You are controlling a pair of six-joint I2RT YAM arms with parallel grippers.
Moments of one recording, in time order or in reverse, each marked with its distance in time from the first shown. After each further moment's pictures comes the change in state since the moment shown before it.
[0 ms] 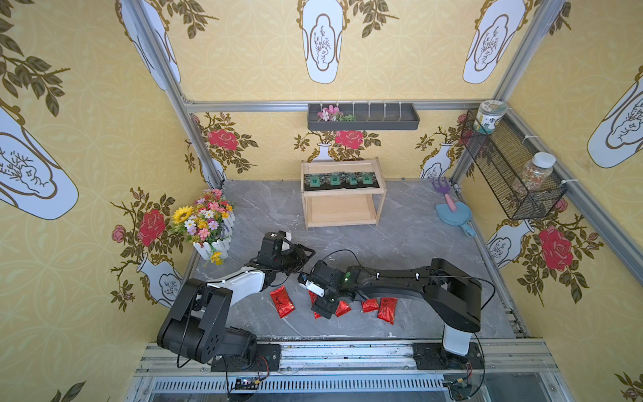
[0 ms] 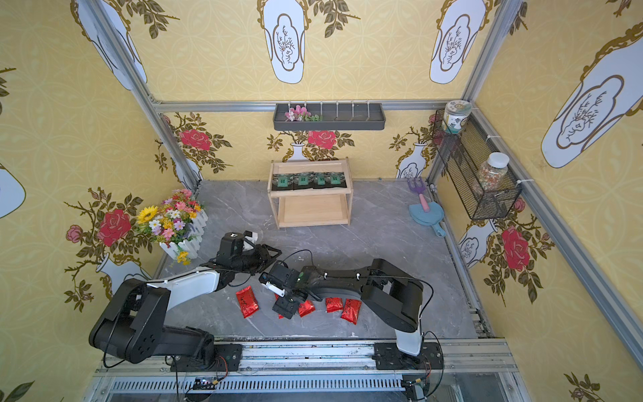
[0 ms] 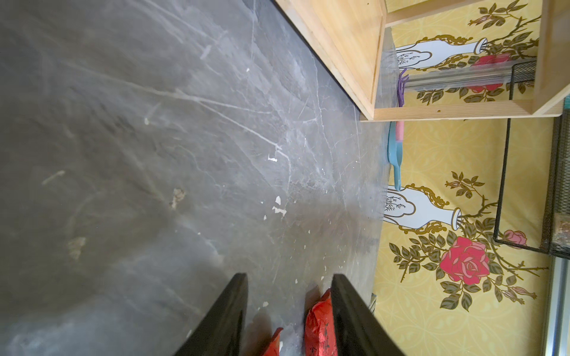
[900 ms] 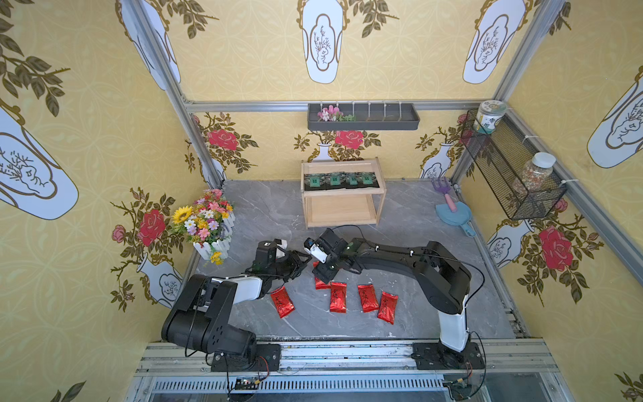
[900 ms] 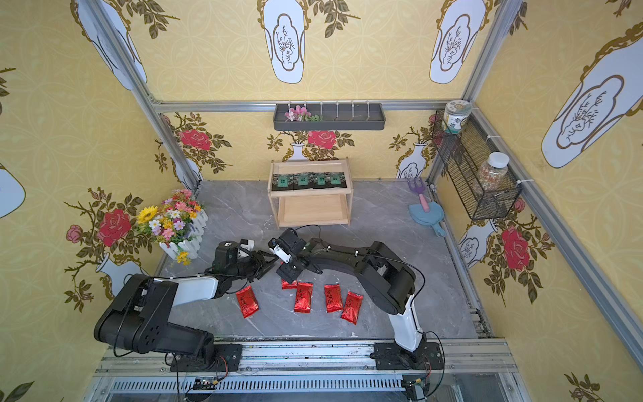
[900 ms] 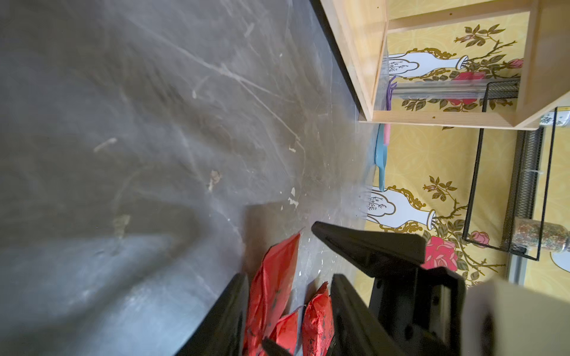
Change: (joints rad) left arm 0.059 0.055 -0.130 0.223 0.101 -0.080; right arm -0.238 0.119 0.177 0.037 -0.035 -0.047
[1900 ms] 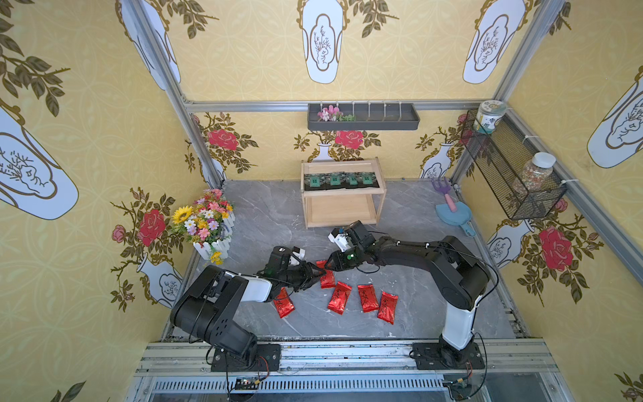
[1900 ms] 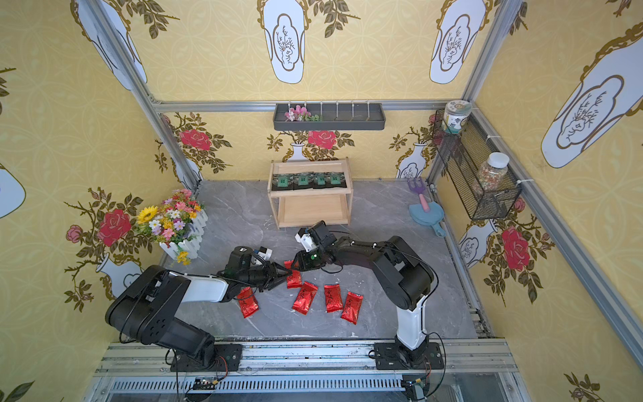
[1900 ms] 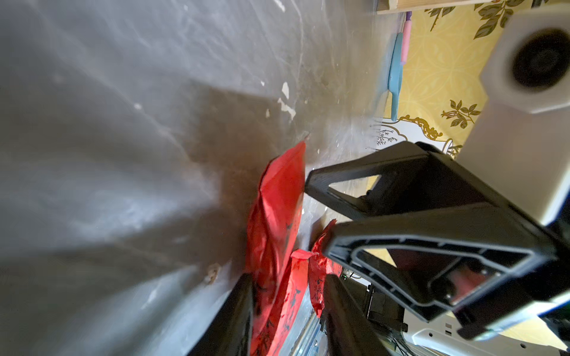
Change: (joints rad) left arm -0.161 0.080 0.003 0.025 0.091 0.012; right arm -0.207 -0.077 -0.268 0.310 -0.511 0.517
